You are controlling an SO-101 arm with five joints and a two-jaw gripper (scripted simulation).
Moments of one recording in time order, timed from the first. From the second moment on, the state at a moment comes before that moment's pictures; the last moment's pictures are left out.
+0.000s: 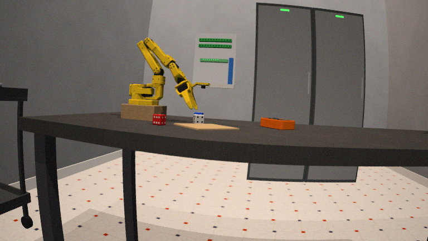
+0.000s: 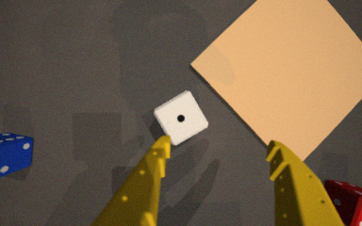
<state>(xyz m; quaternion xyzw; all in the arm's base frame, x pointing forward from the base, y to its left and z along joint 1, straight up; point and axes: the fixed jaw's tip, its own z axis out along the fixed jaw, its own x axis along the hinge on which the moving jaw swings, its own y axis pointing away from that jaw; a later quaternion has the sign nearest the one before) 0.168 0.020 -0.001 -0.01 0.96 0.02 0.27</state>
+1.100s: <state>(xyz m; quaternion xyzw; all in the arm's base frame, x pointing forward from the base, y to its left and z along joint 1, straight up) 0.159 0.064 -0.002 -0.13 0.95 0.05 0.27</state>
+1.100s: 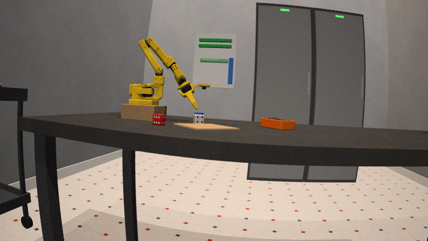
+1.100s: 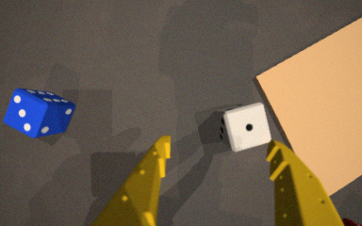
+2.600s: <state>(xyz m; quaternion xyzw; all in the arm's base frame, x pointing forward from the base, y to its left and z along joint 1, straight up) 0.111 0.148 0.002 -0.38 0.88 0.13 0.25</state>
